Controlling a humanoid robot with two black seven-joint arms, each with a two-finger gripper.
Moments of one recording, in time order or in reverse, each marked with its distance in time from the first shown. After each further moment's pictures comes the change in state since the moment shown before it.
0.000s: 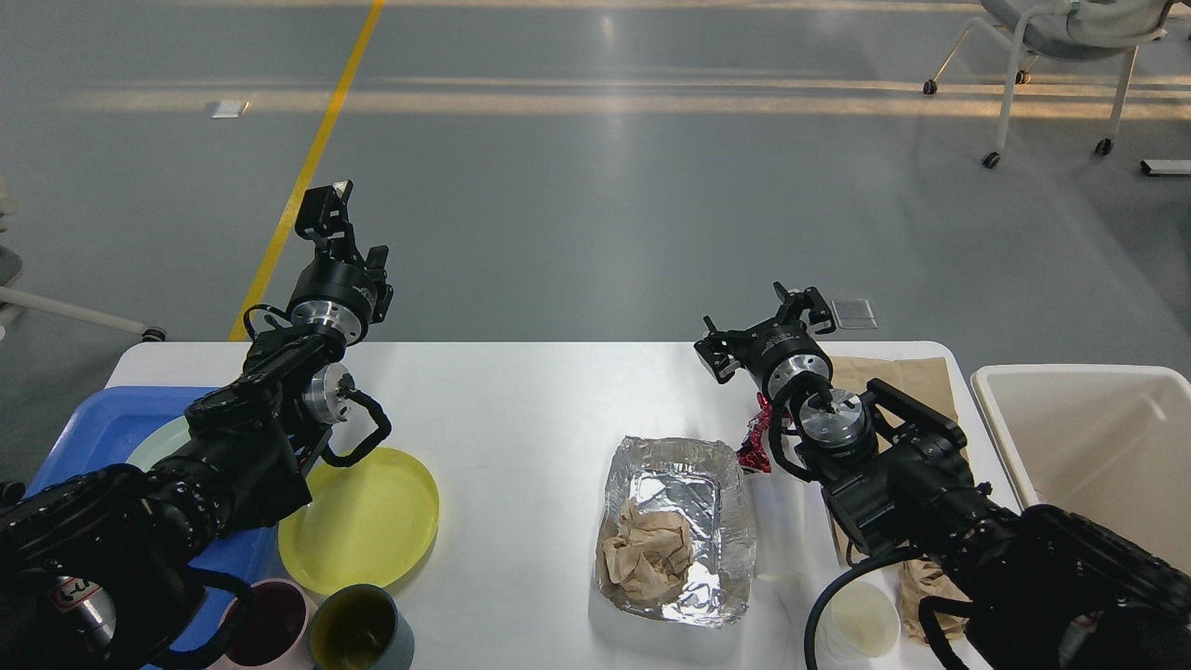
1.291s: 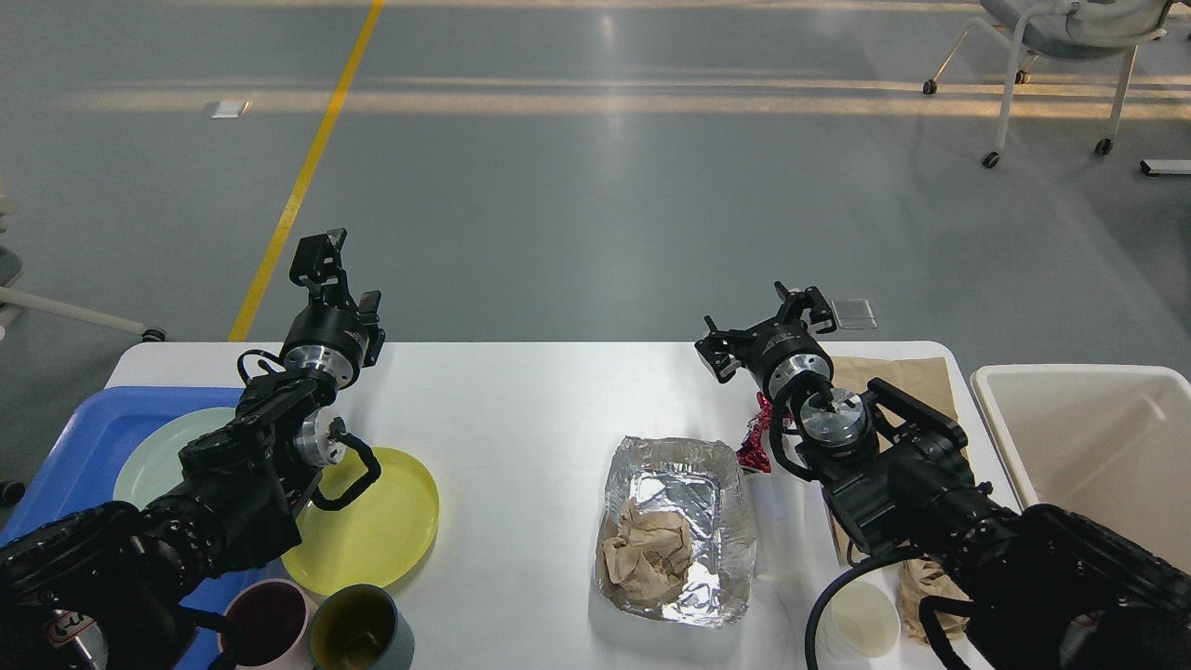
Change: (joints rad) left arm 0.087 0.009 0.007 -0.011 0.001 -0.014 -0.012; right arm 0.001 -0.001 0.000 0.000 0.000 0.000 0.000
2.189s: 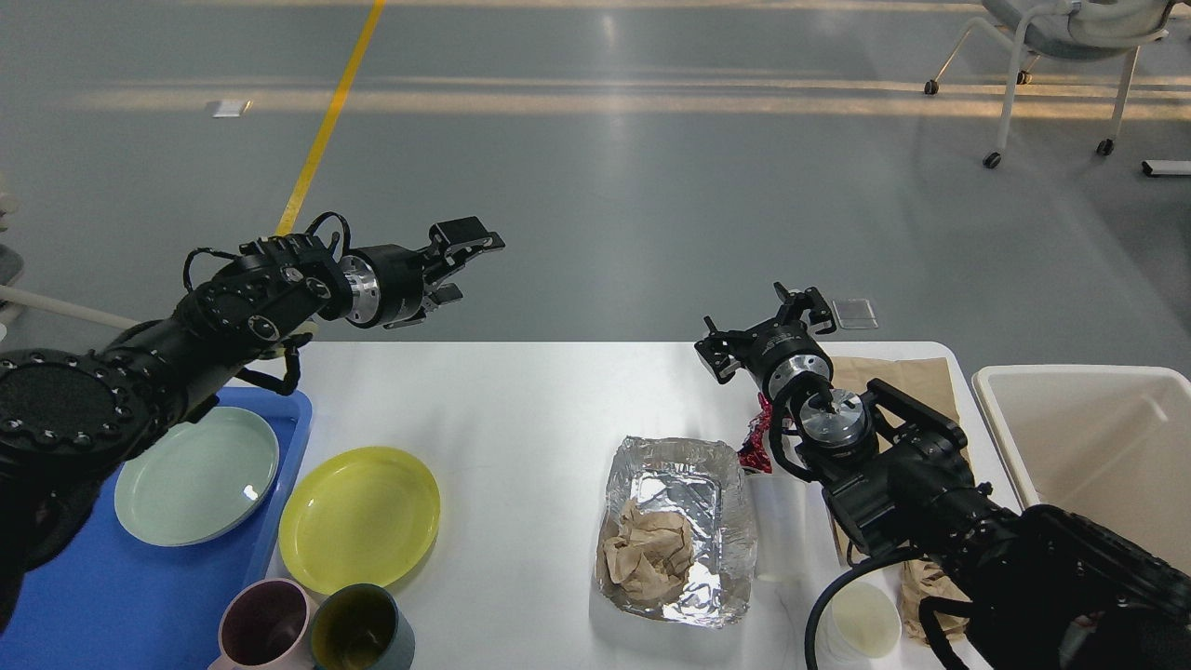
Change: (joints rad) left arm -0.376 0.095 1.022 -0.048 -0.005 -0.446 0.210; right arm -0.001 0.001 0.000 0.000 0.000 0.000 0.001
